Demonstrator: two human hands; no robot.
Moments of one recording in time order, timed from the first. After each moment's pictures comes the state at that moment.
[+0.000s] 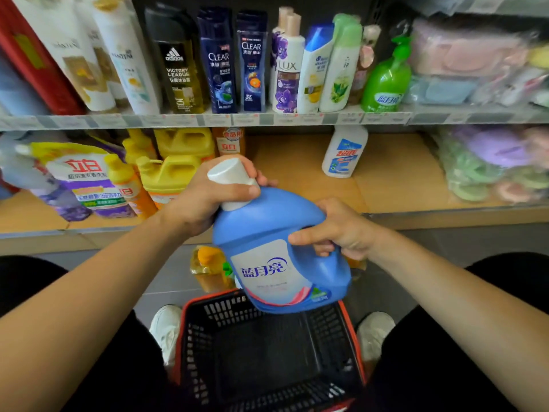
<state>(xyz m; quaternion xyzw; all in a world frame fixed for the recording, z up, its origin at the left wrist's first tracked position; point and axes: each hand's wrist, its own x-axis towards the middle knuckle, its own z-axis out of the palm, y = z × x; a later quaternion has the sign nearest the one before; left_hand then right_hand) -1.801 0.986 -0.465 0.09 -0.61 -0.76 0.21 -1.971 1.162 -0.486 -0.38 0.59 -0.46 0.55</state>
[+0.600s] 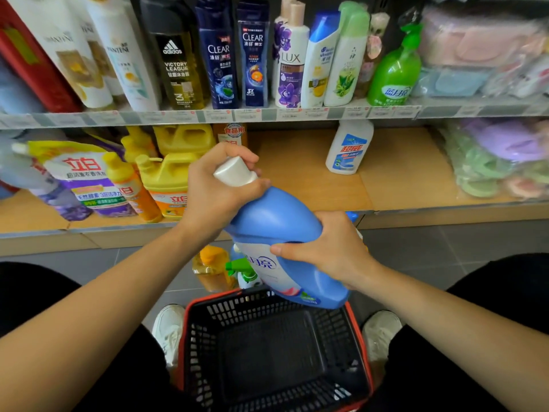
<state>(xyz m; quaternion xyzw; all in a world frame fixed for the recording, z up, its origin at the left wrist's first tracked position) -1.809 1.000 -0.472 0.21 -0.72 -0.51 0.41 -1.923 1.166 -0.489 -0.40 0.75 -0.46 0.26</state>
